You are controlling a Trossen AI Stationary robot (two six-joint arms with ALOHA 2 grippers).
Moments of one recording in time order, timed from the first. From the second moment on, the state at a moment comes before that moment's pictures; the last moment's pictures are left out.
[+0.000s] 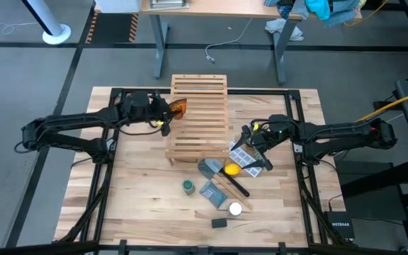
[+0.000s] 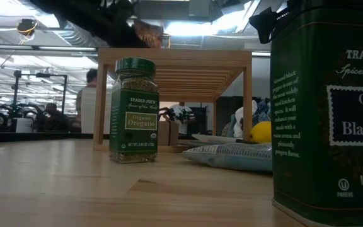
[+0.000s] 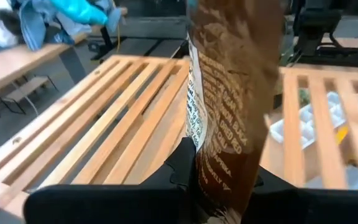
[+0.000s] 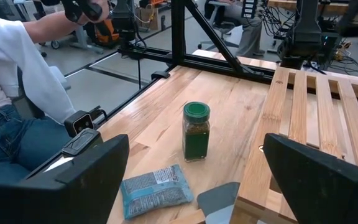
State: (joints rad) left arm 0.38 1.09 0.73 0.02 -0.02 0.13; right arm -0.10 0.99 0.56 0.16 -0.59 -0.16
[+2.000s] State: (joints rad) left arm 0.37 0.91 0.73 0.13 0.03 -0.04; right arm -0.10 0.99 0.56 0.15 -0.59 -0.16
